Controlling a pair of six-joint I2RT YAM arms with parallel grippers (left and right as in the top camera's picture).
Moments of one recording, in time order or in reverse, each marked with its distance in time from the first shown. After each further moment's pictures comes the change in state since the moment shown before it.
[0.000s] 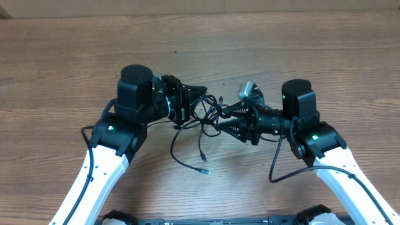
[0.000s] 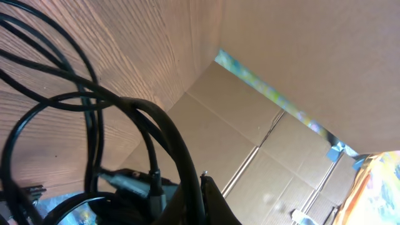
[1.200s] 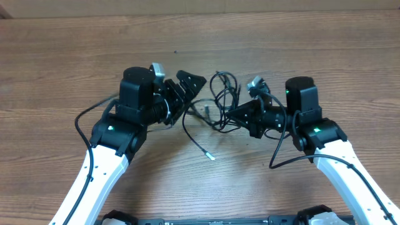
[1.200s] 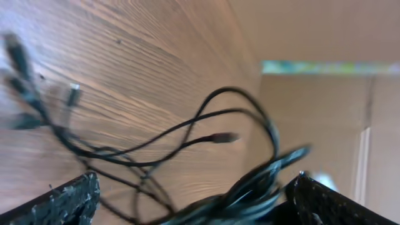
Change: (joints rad) left arm 0.000 0.000 0.000 -0.114 -0.160 0.697; right arm -0.083 0.059 0.000 -0.038 0.055 0.156
